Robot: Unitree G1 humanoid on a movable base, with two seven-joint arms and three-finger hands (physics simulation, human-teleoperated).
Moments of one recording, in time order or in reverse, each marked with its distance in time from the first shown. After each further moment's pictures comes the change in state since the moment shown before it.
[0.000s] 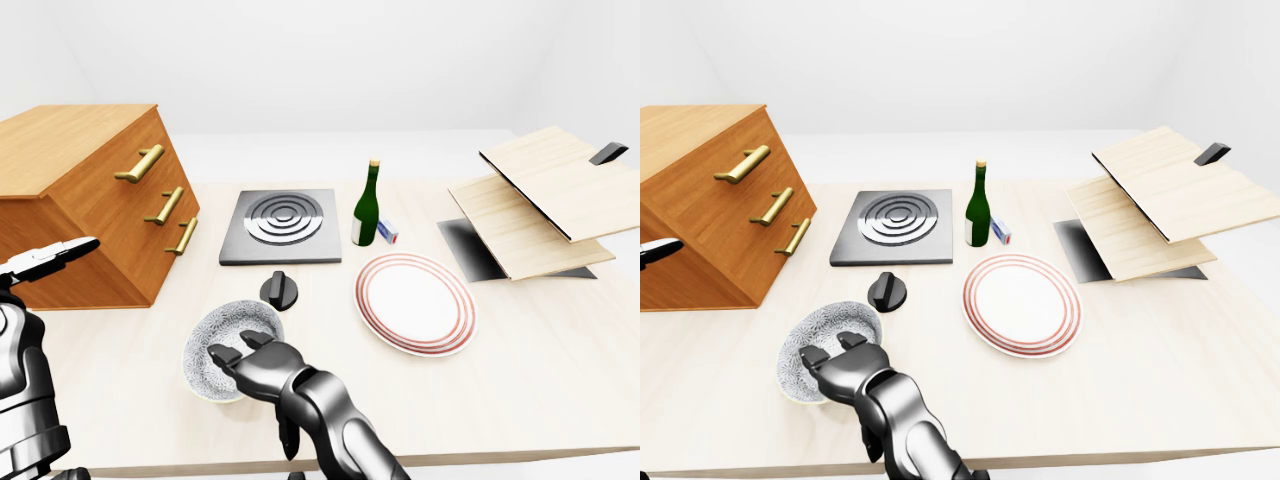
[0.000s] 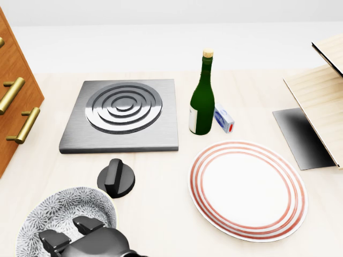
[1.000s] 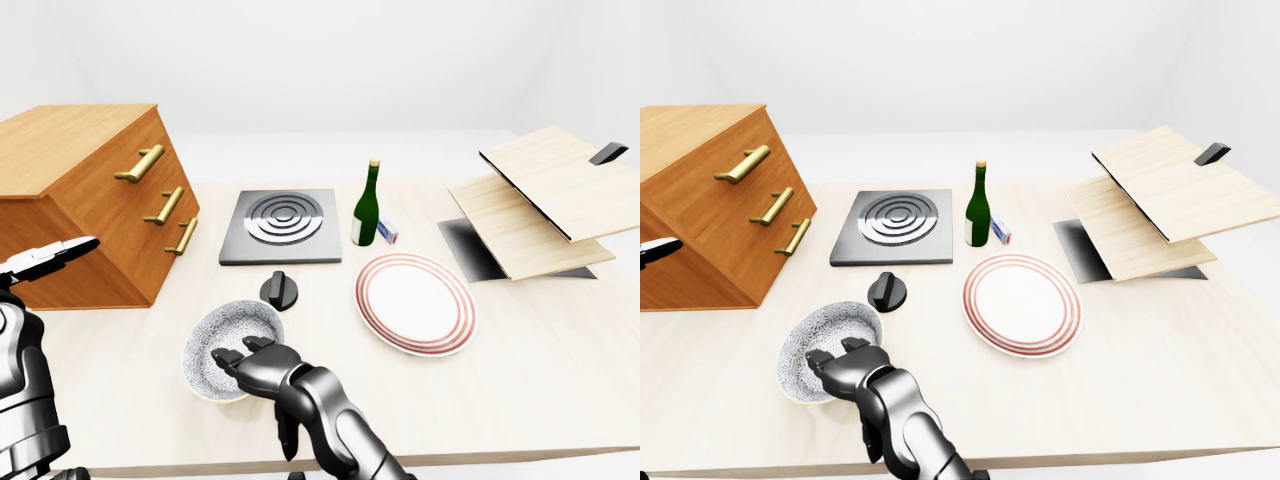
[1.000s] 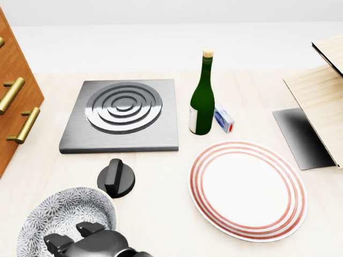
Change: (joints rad) left arm -0.002 0.002 0.001 -0.001 -0.005 0.003 -0.003; right arm -0.040 0.033 -0.045 0.124 0.029 0.000 0.000
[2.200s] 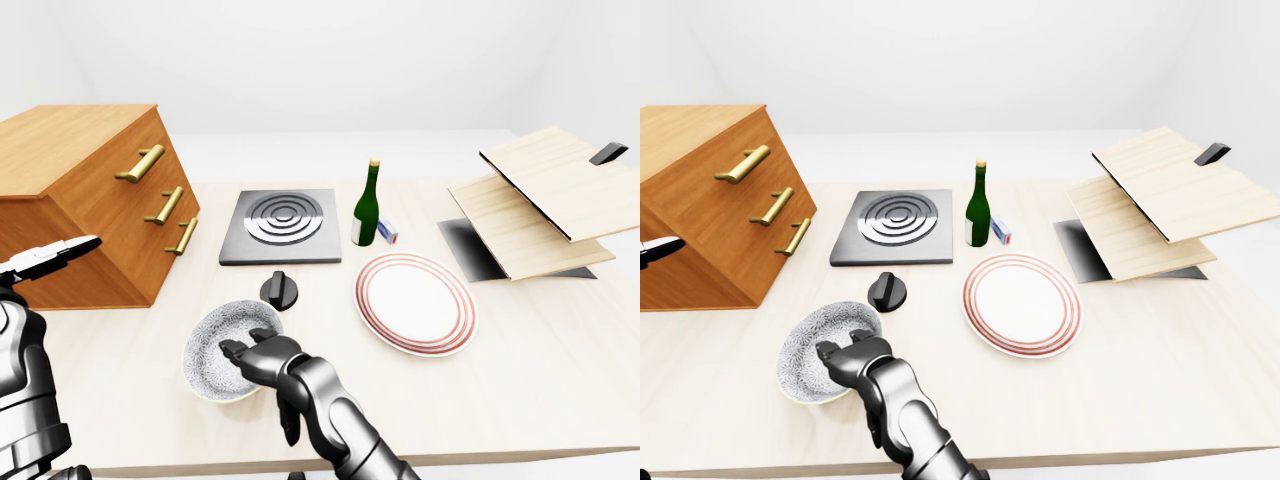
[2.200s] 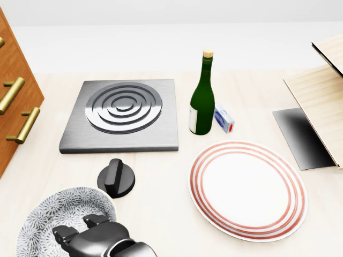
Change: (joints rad) left arm -0.008 0.000 -0.007 0.009 -0.002 -0.001 0.000; right arm -0.062 0.042 -0.063 0.092 -0.075 0.000 0.000
